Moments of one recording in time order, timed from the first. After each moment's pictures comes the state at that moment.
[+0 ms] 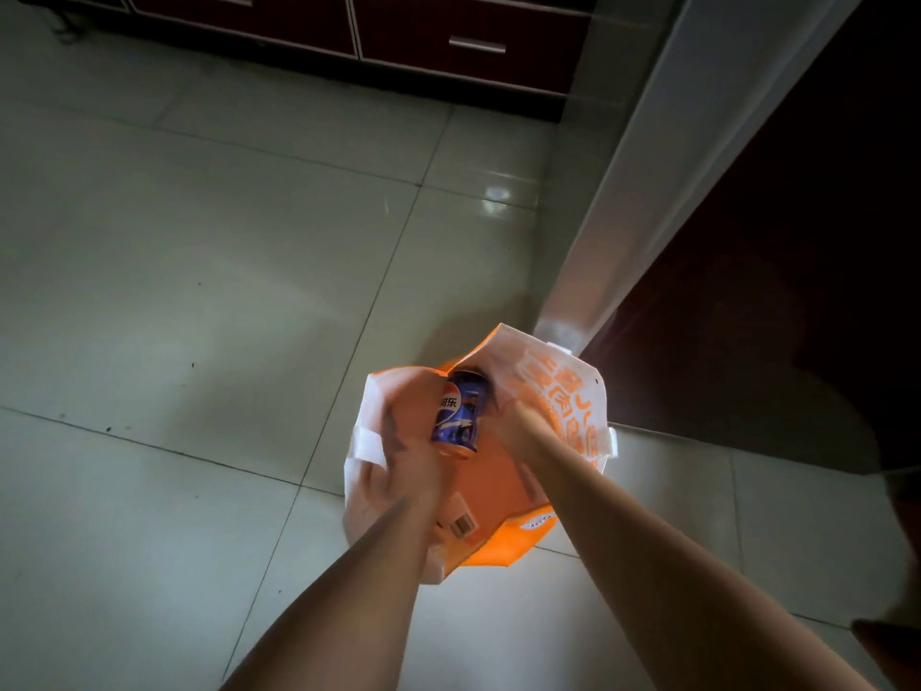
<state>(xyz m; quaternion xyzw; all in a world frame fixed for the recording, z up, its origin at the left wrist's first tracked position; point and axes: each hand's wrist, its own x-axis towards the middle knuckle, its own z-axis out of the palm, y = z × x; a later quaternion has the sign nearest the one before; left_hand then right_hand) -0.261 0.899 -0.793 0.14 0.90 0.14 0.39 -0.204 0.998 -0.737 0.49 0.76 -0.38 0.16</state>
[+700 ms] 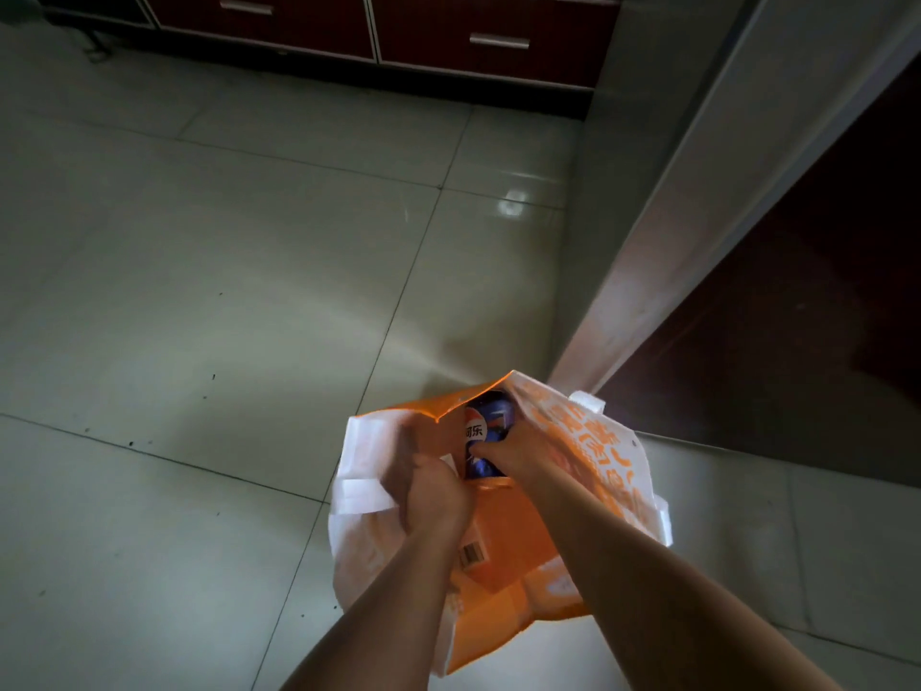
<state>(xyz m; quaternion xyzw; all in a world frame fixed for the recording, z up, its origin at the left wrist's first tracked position) -0.267 0.893 -0.789 0.09 0.90 0.18 0.39 -0.224 0.983 -0.785 0.56 0.68 -0.46 0.11</state>
